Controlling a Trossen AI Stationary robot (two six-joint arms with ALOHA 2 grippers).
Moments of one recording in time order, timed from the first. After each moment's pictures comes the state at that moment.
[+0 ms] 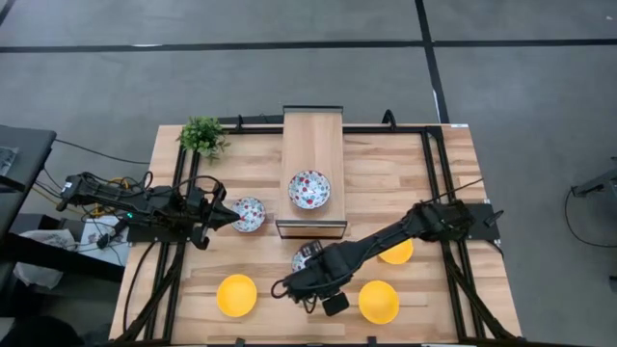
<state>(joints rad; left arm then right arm) -0.26 0.28 0.06 0.37 -0.08 -0.16 0.45 2.34 2.33 -1.39 0.02 -0.03</state>
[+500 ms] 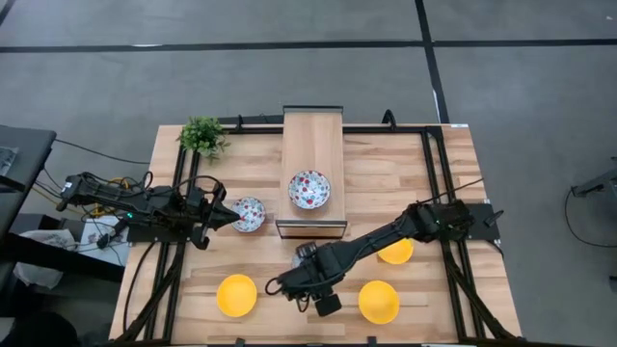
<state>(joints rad) -0.26 0.28 0.06 0.37 -0.08 -0.16 0.44 2.37 2.32 -1.34 -0.01 0.01</state>
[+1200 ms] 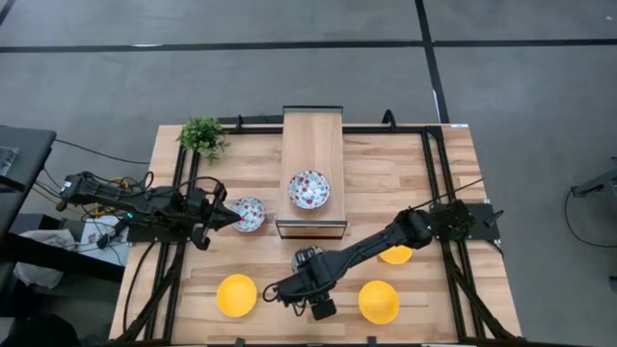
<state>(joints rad) -0.26 0.30 0.06 0.37 -0.07 -0.17 0.44 2.46 2.32 -1.29 0.00 0.05</state>
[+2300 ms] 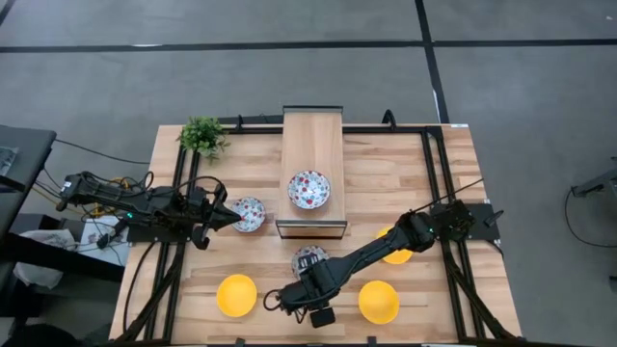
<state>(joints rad) -0.26 0.30 0.06 0.37 -0.07 -0.22 0.48 2.46 2.32 -1.26 0.00 0.18</state>
